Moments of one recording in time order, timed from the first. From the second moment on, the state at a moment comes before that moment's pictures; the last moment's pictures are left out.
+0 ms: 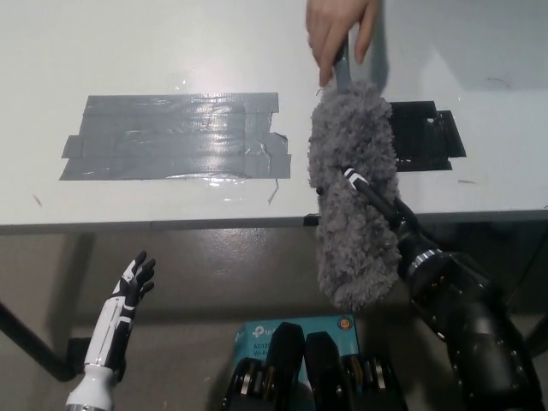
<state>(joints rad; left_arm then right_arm) -0.09 0.17 0.00 0.29 0.05 -0.37 -0.04 -0.51 -0.04 0.07 0.16 1.07 0.46 -0.18</state>
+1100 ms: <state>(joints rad) -0.12 0.18 0.00 0.29 0.05 -0.37 -0.06 -0.52 -0.13 0.18 -0.04 1.29 0.47 -0.06</state>
